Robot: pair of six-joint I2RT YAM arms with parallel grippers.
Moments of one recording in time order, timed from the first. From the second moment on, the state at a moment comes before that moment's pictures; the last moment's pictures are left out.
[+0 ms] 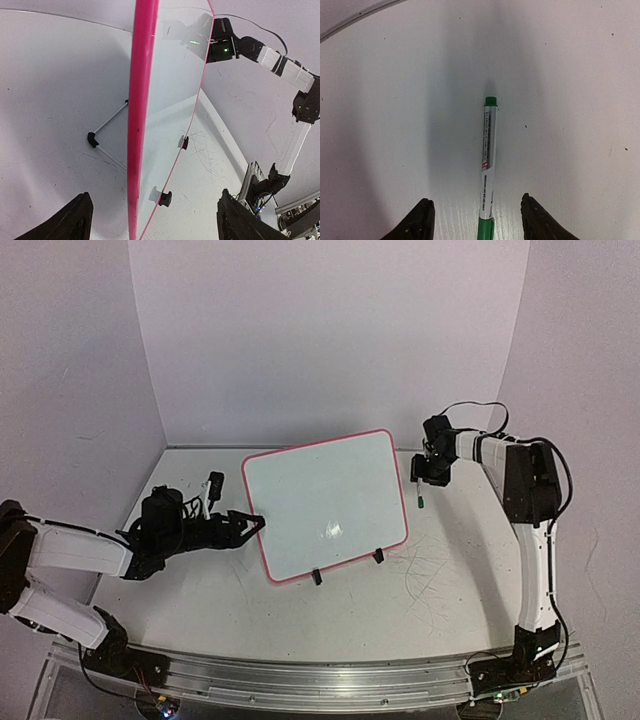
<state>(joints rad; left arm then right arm) -0.61 1.30 0.44 0.60 0.38 -0.61 0.23 2.32 1.90 -0.61 0.06 0.31</state>
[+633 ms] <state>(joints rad) -0.62 1.05 0.47 0.35 0.25 -0.62 0.23 2.41 1.95 -0.65 0.12 0.28</state>
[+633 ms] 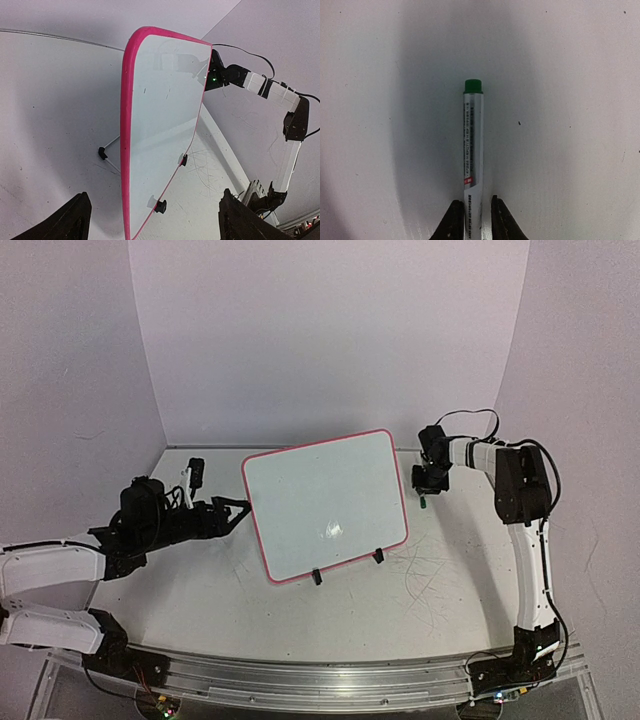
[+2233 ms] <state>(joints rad) -1.03 1.70 1.13 0.48 0.37 -0.67 0.85 1.18 0.71 0.53 -0.08 0.73</state>
